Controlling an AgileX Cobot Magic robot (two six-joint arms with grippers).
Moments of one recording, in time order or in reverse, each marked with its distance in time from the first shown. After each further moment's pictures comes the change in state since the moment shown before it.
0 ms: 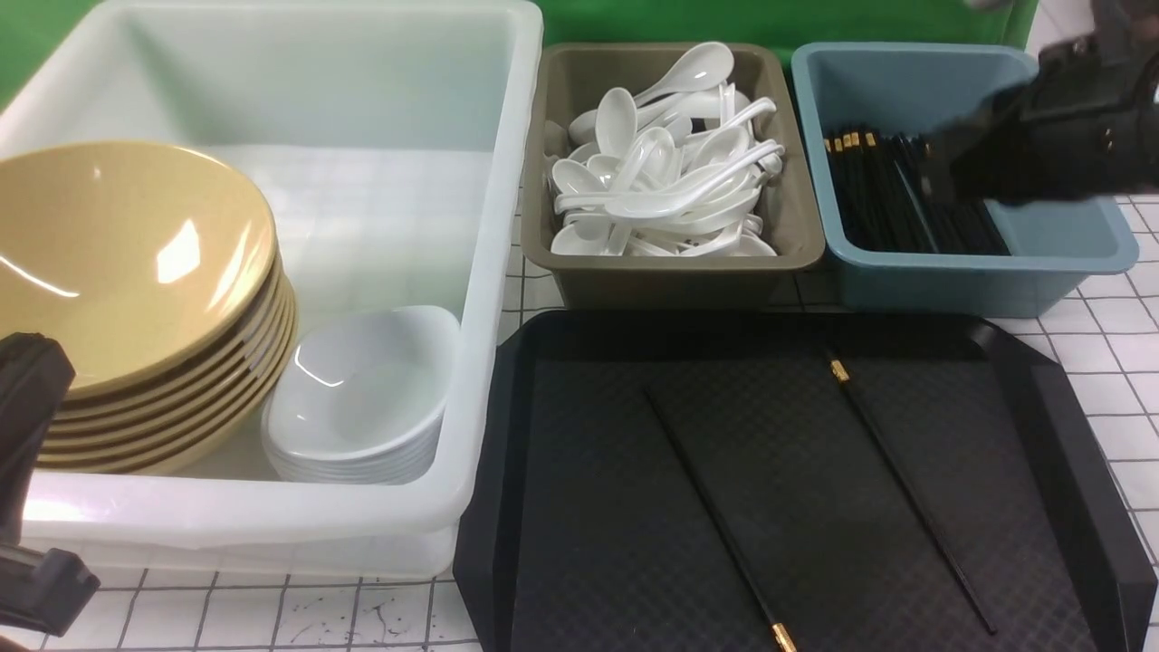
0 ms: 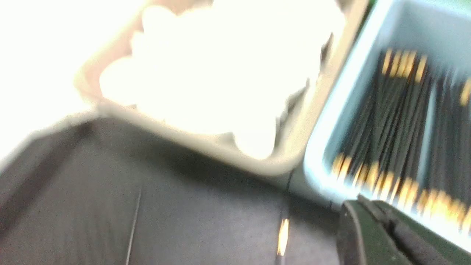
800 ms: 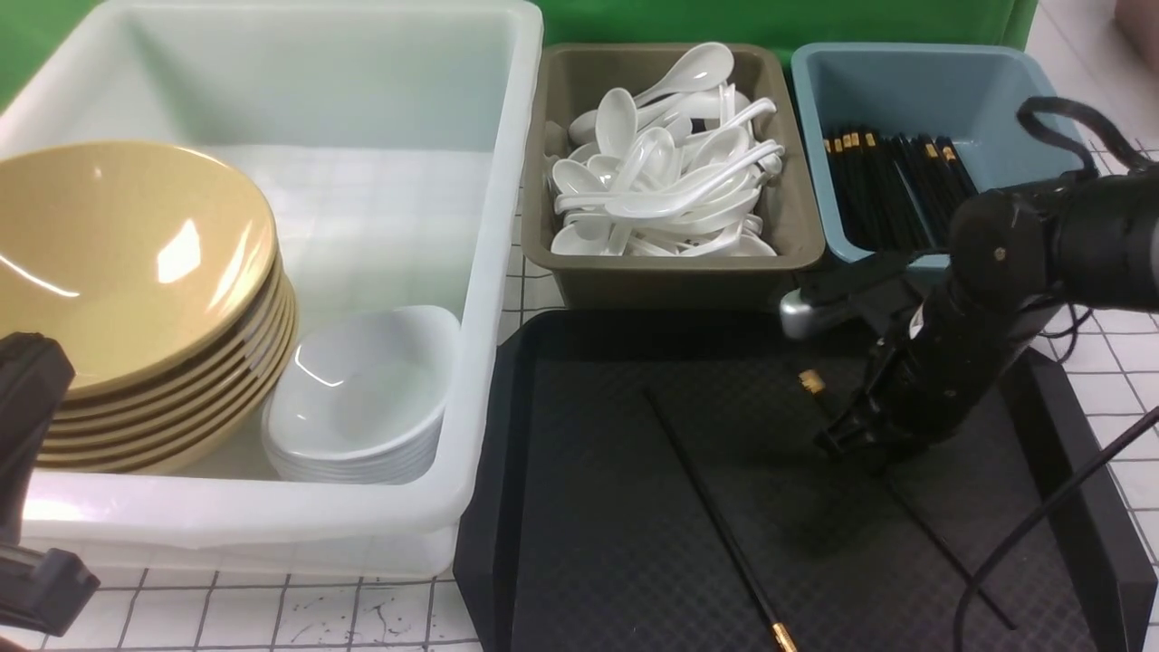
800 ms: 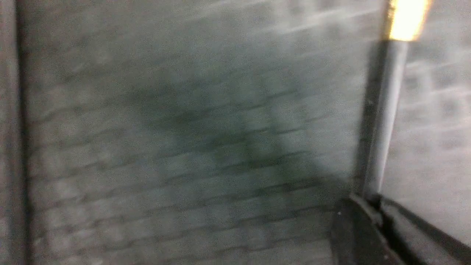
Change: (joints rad) right arm 0.074 0.460 -0.011 -0.046 0.175 -0.046; left arm 0.000 0.000 0.000 0.000 -0.001 -0.001
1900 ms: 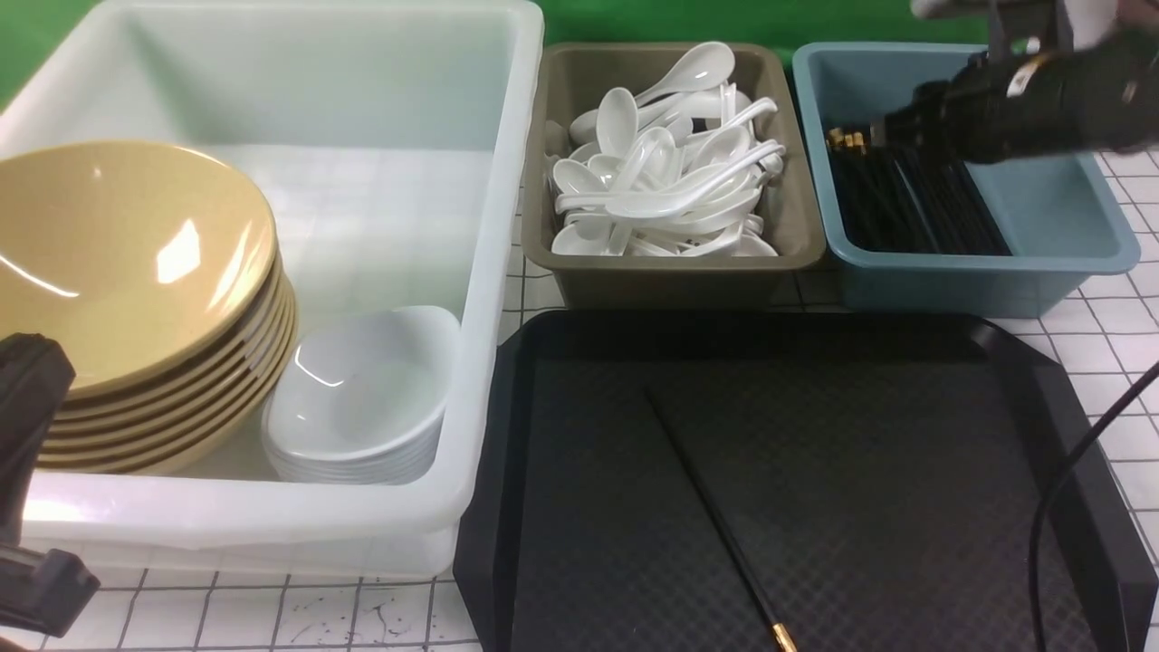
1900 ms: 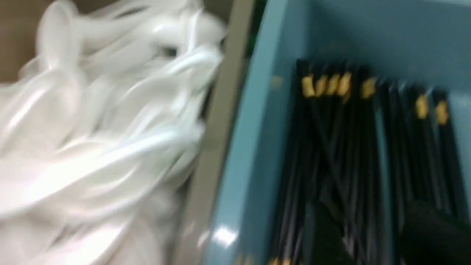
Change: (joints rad) right arm -0.193 -0.053 -0.295 0.005 -0.352 0.165; left arm 0.000 0.000 0.000 0.000 0.002 0.000
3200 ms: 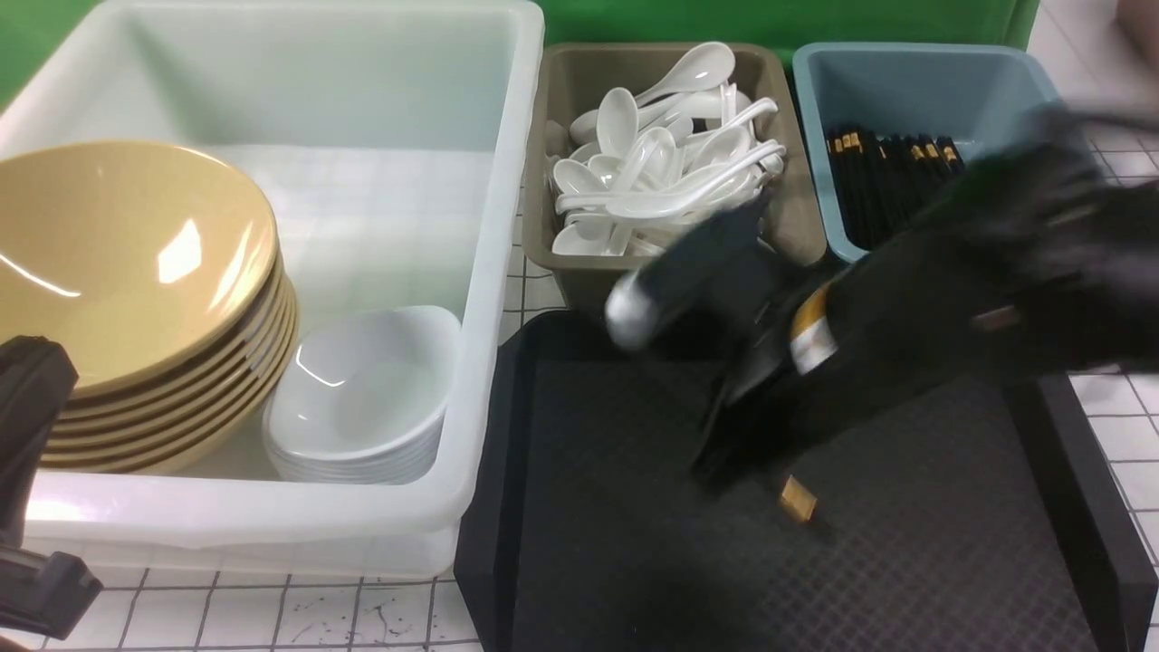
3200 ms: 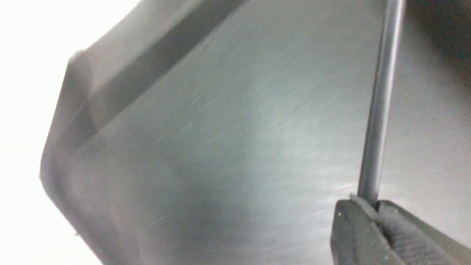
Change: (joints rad) right arm 0.550 -0.315 0.272 -0.208 0.294 0.055; left arm 0.000 0.000 0.000 0.004 0.006 0.004
